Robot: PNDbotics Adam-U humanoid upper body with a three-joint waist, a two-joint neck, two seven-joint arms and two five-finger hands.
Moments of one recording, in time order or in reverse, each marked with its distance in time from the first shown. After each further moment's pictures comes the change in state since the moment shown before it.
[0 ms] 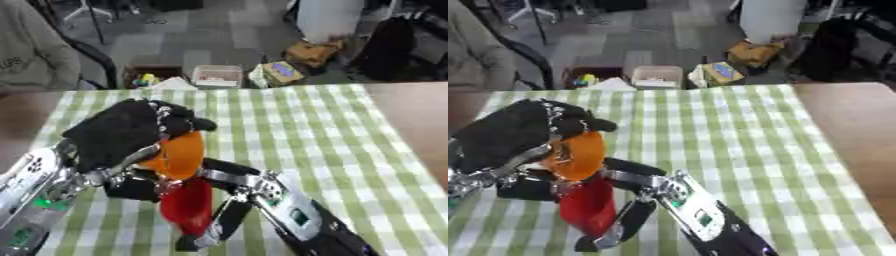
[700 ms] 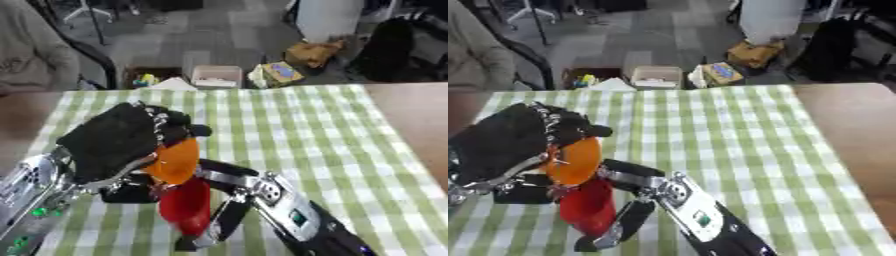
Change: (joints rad) left arm 0.018 0.000 -0.003 -0.006 -0.126 -0.009 0.029; right arm 0.004 -0.001 -0.001 0.008 0.001 0.002 0.000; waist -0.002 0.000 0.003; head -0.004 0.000
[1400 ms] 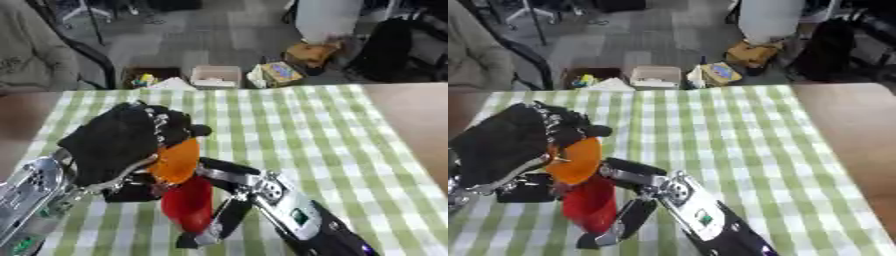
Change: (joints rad) left arm 0.003 -0.004 -0.003 0.020 -0.034 -0.009 0.063; right arm 0.001 -0.007 -0.005 0.000 -0.002 0.007 0.004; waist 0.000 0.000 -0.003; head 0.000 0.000
